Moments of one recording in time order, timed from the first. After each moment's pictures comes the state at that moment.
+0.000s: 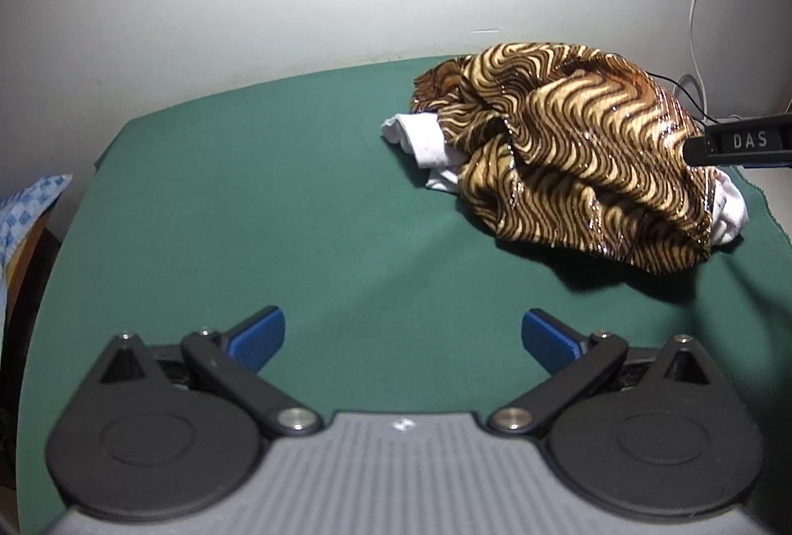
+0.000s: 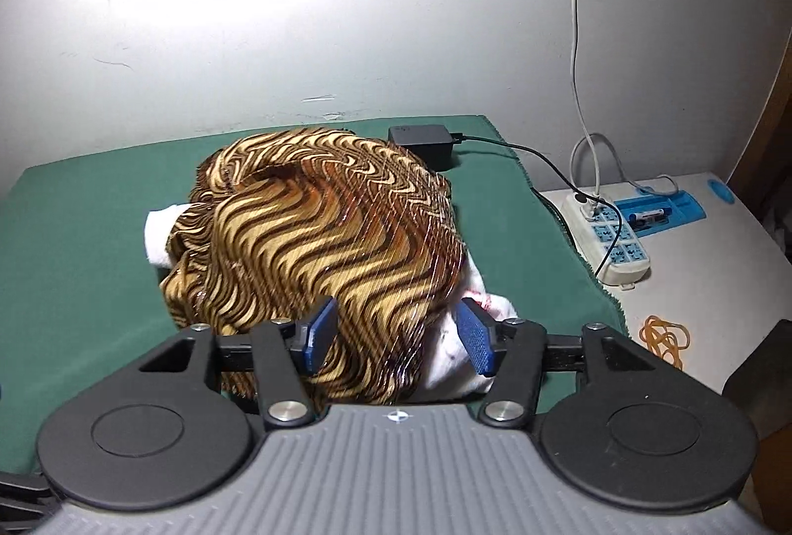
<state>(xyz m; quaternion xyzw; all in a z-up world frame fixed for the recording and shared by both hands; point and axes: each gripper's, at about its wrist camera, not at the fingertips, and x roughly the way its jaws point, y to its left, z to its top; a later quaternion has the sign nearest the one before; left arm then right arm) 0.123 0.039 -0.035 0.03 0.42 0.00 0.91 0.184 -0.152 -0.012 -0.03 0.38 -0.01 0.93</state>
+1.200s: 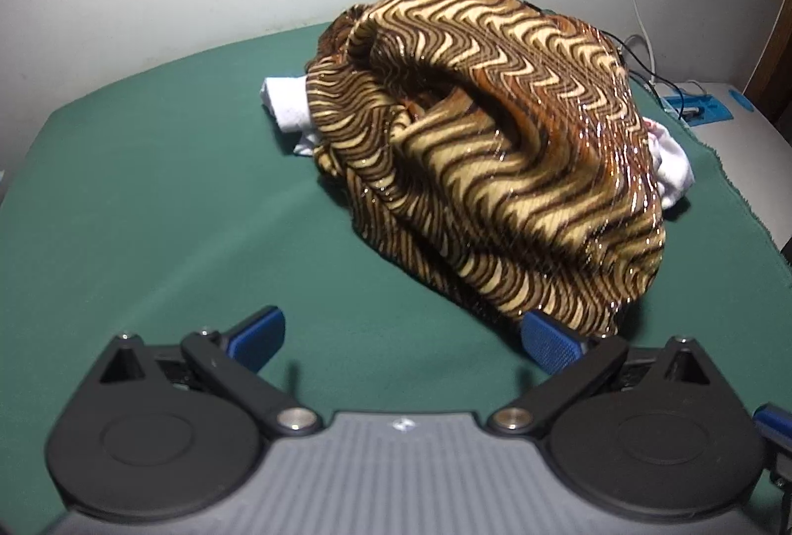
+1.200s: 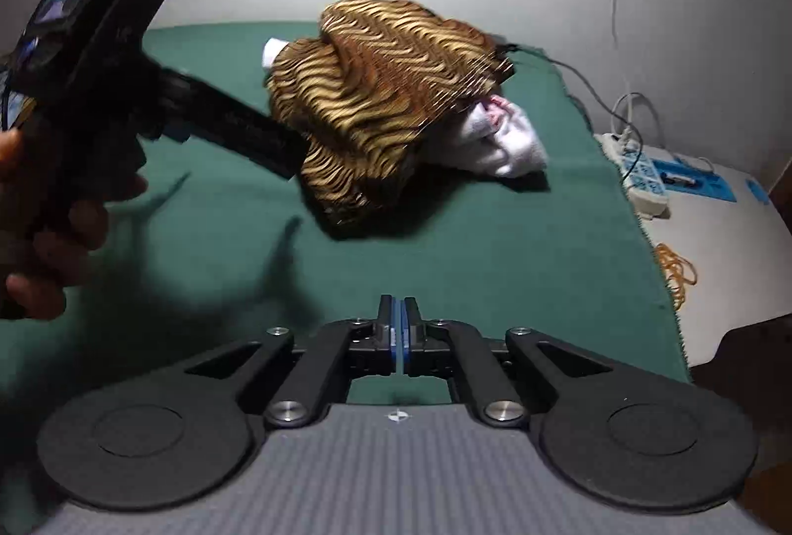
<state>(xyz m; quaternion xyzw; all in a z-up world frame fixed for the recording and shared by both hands) 0.140 -0.032 -0.062 0.01 0.44 -0.05 0.90 0.026 -0.183 -0.038 -0.06 0.38 0.09 0.92</state>
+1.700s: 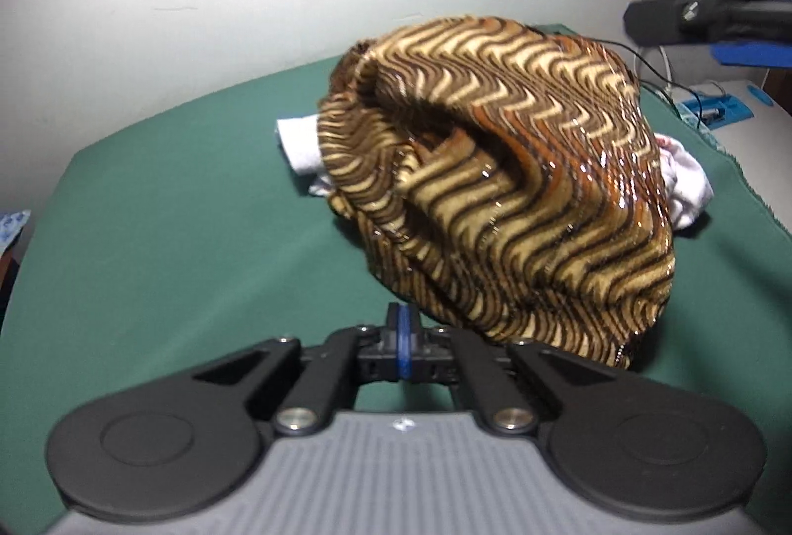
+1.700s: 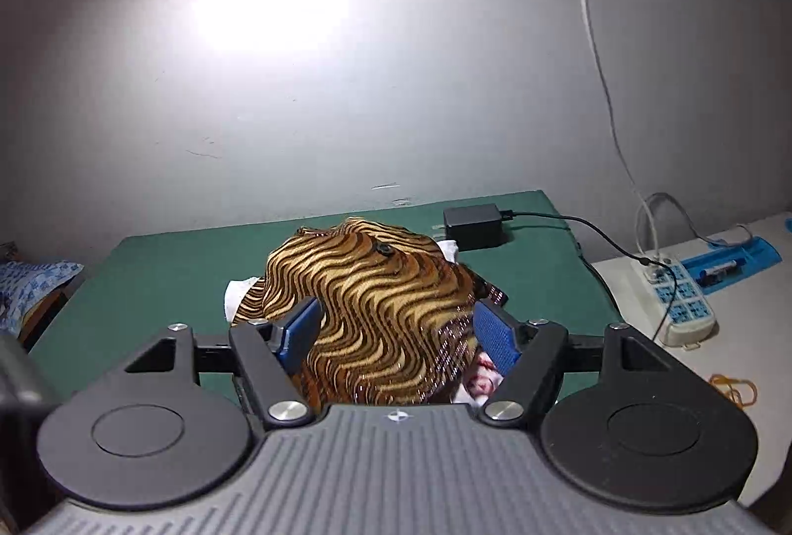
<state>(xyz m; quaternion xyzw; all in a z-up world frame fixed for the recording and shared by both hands) 0.143 -0.040 -0.054 0.06 0.41 -0.01 0.91 0.167 -0.189 0.009 0.02 0.26 0.12 0.96</state>
